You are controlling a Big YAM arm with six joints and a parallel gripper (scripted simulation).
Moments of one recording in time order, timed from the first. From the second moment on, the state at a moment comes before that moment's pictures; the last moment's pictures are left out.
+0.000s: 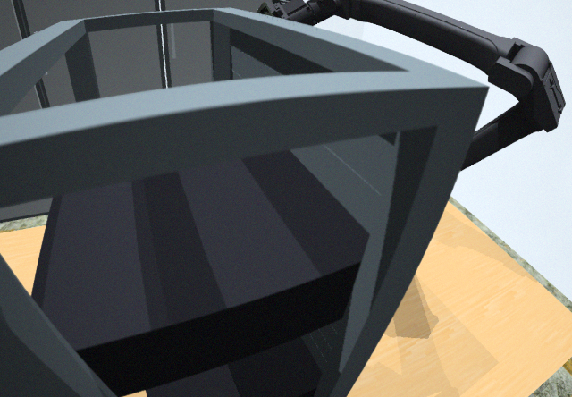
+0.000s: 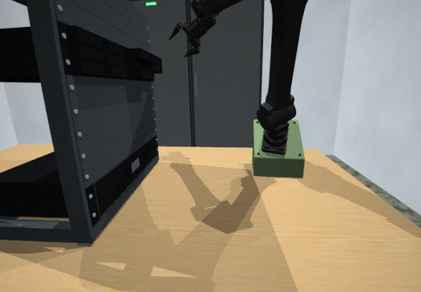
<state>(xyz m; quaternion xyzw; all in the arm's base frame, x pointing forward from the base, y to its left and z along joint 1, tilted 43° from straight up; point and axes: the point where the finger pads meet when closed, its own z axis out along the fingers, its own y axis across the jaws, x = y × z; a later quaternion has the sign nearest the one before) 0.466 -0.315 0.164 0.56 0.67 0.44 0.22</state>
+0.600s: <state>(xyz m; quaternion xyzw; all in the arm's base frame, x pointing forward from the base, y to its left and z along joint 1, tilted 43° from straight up) 0.432 -0.301 0.200 0.41 0.72 0.40 0.38</state>
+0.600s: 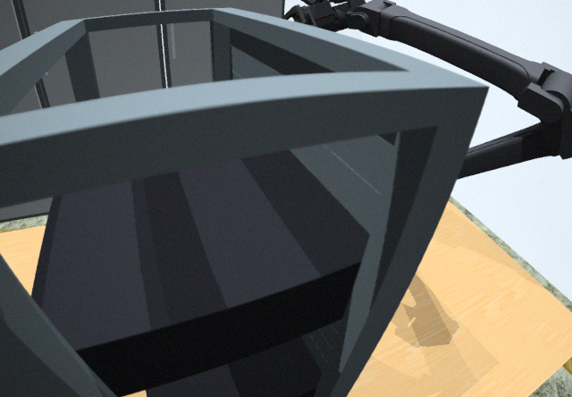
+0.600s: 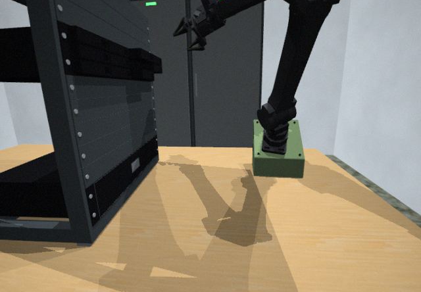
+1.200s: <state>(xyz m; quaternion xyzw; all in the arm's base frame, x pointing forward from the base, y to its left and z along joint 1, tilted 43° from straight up) 0.393 -0.275 0.232 0.25 0.75 0.31 0.52</state>
